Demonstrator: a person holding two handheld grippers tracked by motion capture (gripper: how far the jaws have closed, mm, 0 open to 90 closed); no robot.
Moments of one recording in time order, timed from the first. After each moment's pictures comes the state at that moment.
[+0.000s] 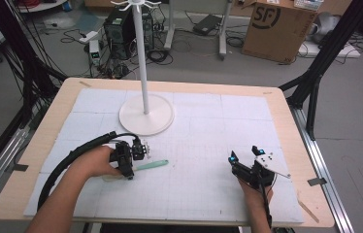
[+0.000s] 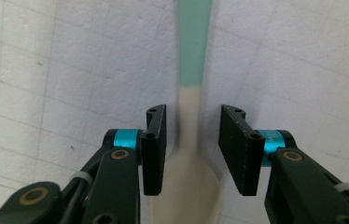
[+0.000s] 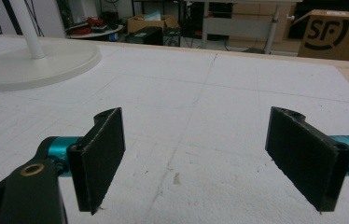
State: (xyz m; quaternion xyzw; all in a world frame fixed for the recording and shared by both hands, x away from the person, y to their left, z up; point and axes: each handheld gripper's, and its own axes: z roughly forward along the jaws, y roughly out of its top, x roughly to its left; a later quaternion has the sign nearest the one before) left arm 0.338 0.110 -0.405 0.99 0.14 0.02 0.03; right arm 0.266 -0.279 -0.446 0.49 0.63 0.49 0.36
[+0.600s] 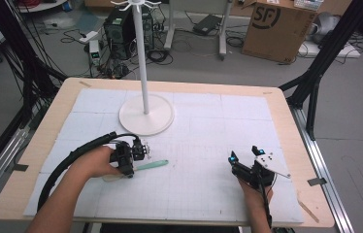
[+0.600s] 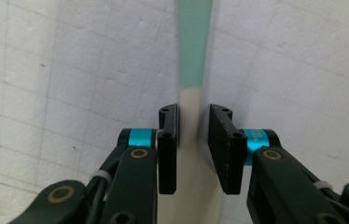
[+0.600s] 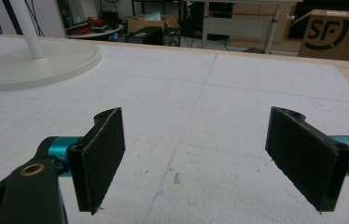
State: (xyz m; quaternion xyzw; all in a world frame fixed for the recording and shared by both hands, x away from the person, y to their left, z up) left arm 0.336 0.109 -0.405 0.99 0.15 0.02 0.03; right arm 0.266 -0.279 -0.446 0.49 0.63 0.49 0.36
